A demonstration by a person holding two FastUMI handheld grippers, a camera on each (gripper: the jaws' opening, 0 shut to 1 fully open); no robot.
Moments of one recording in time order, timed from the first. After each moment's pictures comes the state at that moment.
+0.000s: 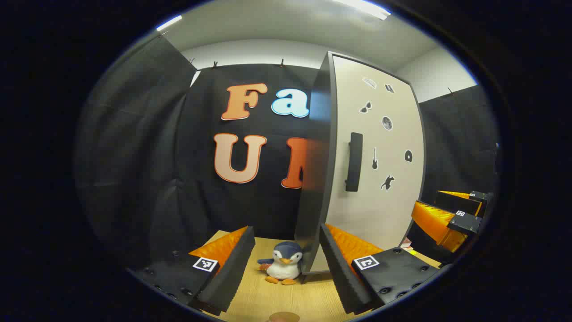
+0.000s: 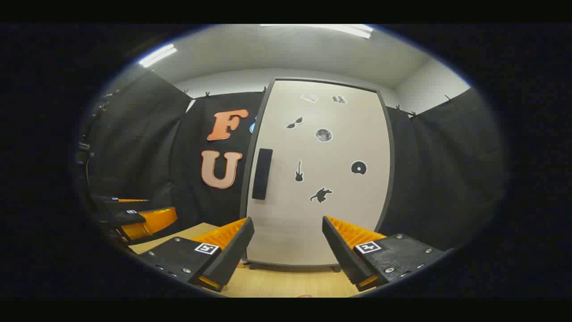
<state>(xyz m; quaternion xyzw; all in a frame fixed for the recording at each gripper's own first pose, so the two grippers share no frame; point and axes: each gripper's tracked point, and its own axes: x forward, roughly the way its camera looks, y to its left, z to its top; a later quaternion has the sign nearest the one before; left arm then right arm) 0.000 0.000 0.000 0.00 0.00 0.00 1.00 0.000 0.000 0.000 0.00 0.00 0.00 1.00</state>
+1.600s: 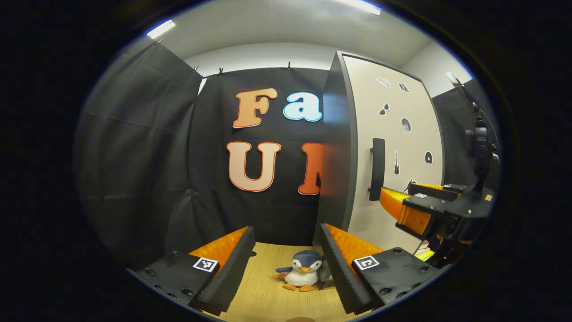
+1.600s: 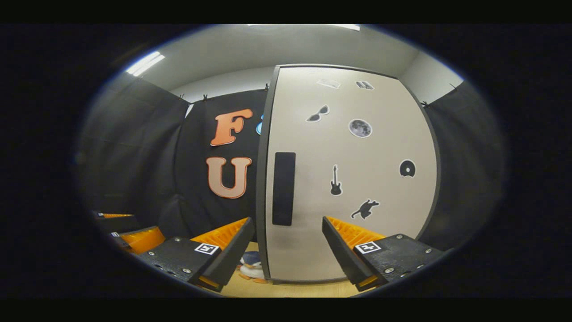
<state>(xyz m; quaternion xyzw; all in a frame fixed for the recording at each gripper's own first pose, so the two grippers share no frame) 0.033 0.018 0.014 0.02 0.00 0.03 1.00 0.124 0.050 0.021 0.06 0.00 0.04 1.00</state>
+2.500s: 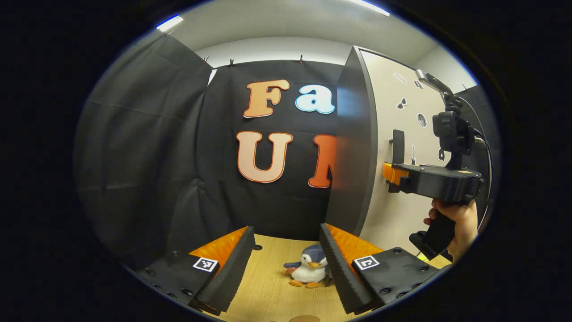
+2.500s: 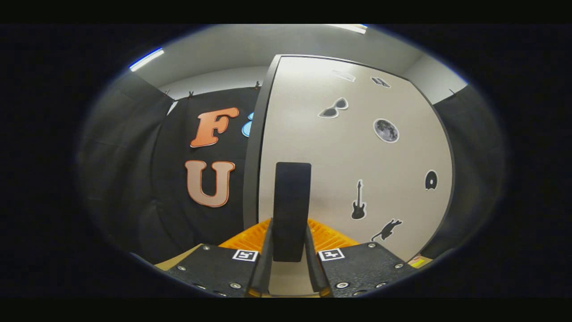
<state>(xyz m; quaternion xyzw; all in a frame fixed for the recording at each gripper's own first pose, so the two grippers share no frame) 0.037 0.051 -0.007 0.00 0.02 0.05 1.00 0.195 0.054 0.032 0.06 0.00 -0.02 1.00</state>
